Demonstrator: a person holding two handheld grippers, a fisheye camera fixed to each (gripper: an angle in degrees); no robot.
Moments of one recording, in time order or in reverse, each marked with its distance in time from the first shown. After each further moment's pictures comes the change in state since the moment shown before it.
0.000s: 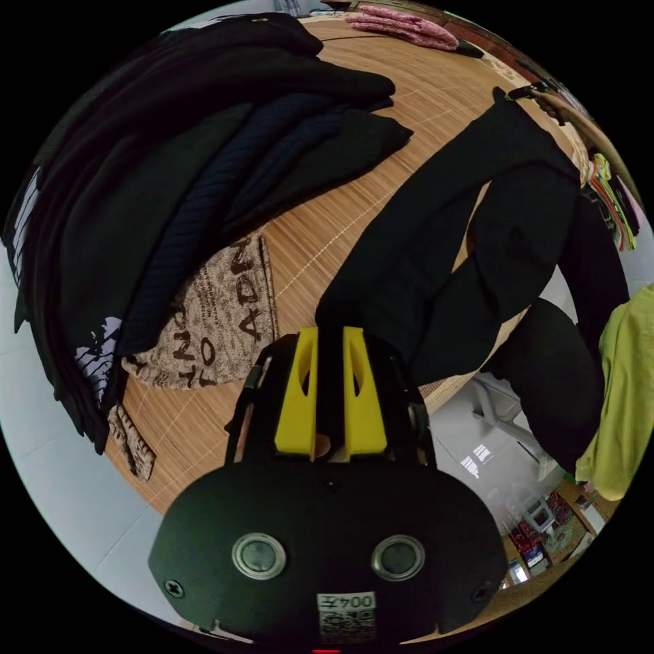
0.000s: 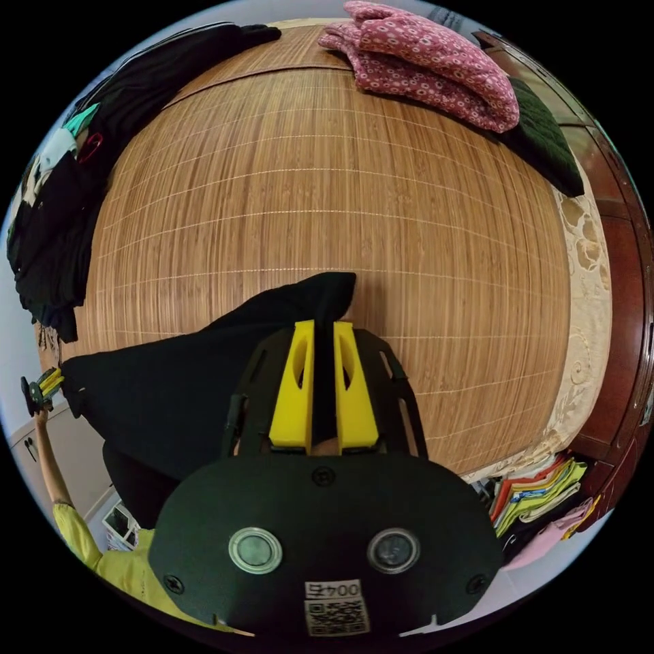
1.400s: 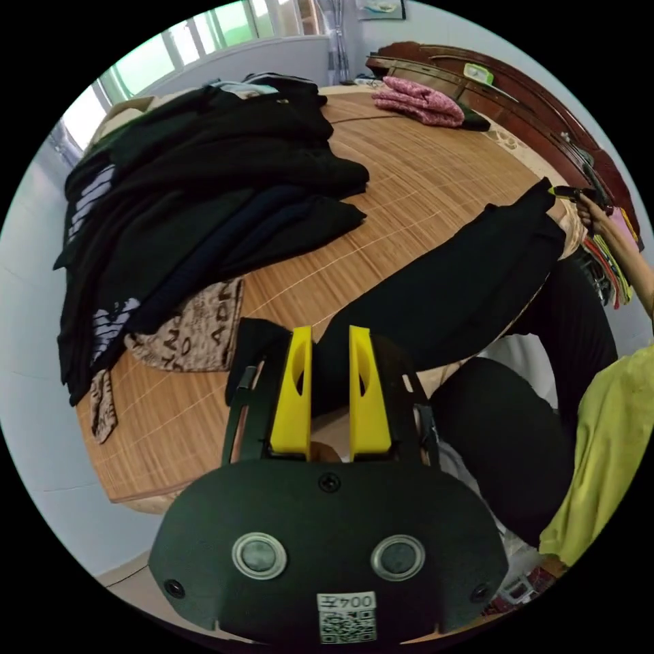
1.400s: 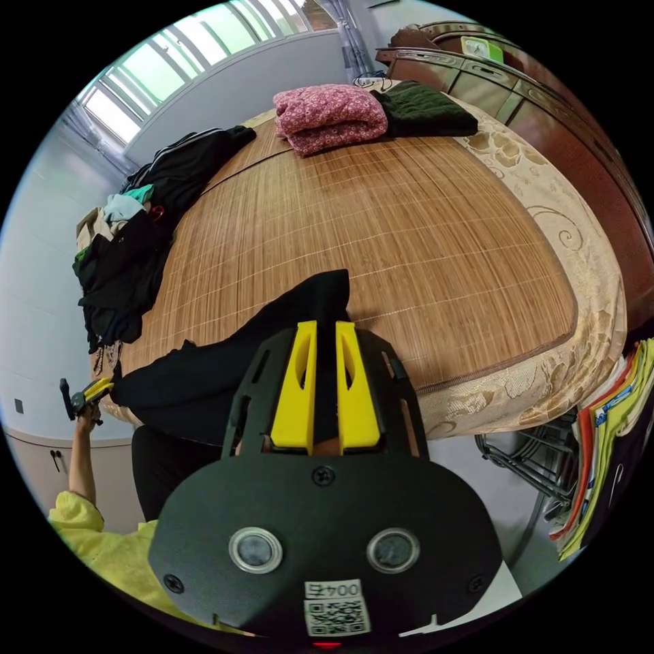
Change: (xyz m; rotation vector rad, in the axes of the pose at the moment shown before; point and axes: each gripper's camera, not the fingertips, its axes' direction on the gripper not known) left arm 0.056 -0.002 -0.102 0.288 0.005 -0.207; right arm 0.188 0.344 -0.023 0.357 -0.263 0.185
